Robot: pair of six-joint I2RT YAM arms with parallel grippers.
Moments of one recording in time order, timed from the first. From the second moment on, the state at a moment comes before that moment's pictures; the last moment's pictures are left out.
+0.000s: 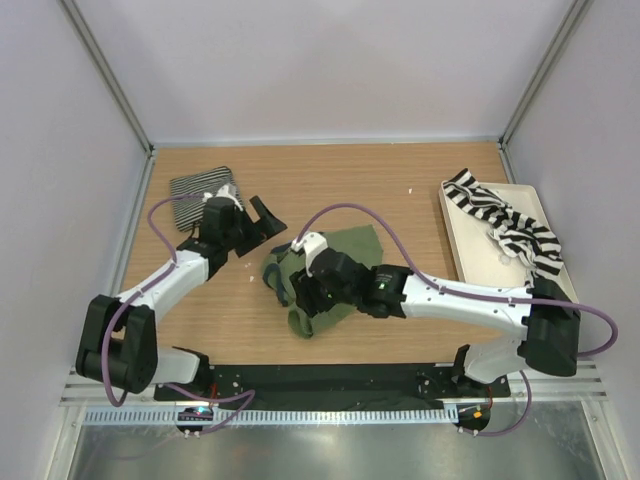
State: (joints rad) left arm -0.27 1.34 0.76 -0.03 0.17 -0.79; right arm 1.18 1.41 1.04 -0.34 0.15 0.39
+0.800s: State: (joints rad) left arm -0.28 1.16 0.53 0.07 -0.06 -0.74; right arm 1.07 1.87 1.31 -0.43 0.24 0.45
